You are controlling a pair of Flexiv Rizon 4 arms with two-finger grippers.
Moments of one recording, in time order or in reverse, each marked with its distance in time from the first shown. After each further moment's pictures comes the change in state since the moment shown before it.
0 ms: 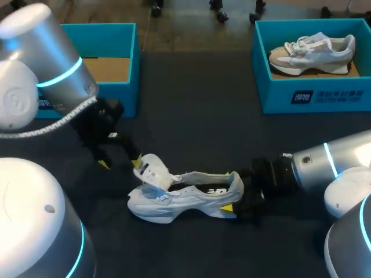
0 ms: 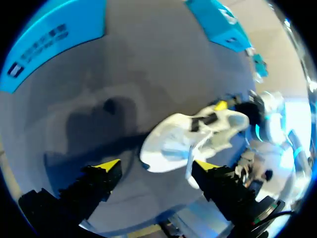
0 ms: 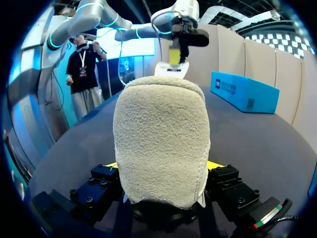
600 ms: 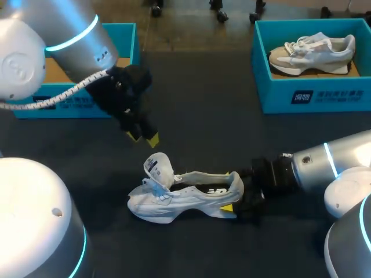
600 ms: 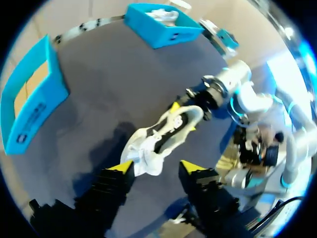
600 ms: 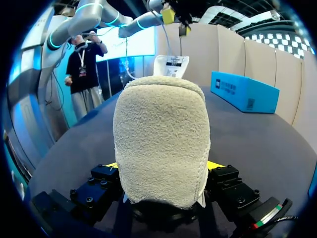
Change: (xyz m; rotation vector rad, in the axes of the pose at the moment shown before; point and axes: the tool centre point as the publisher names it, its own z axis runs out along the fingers) left arm 0.094 -0.011 -0.065 0.059 -0.038 0.382; right arm 0.000 0.000 0.000 0.000 0.000 0.000
